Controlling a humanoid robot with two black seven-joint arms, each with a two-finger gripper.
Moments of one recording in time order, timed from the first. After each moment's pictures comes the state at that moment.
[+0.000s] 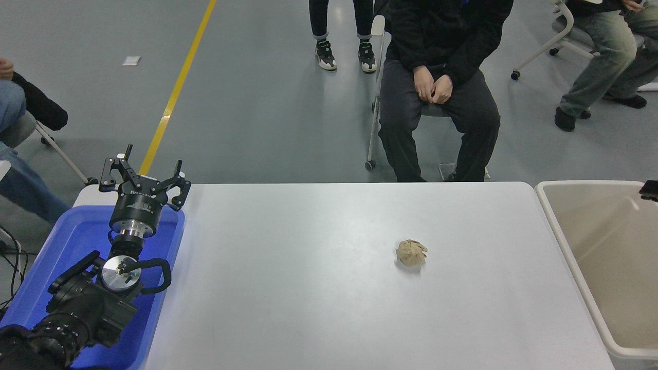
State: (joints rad) left arm -0.65 0.17 -0.93 -0.29 -0.24 -0.69 -0.36; right arm 1.22 -0.78 -0.75 0.59 -0.54 0.28 0.04
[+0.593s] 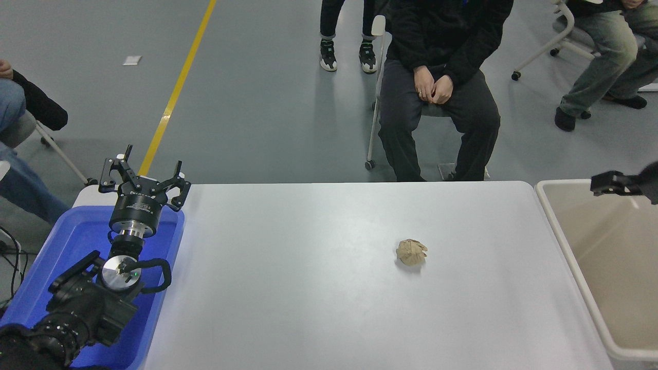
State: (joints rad) left arm -0.65 0.17 -0.93 -0.29 -0.24 -0.69 -0.36; right arm 1.78 -0.65 -1.07 0.93 -0.62 0.67 -0.02
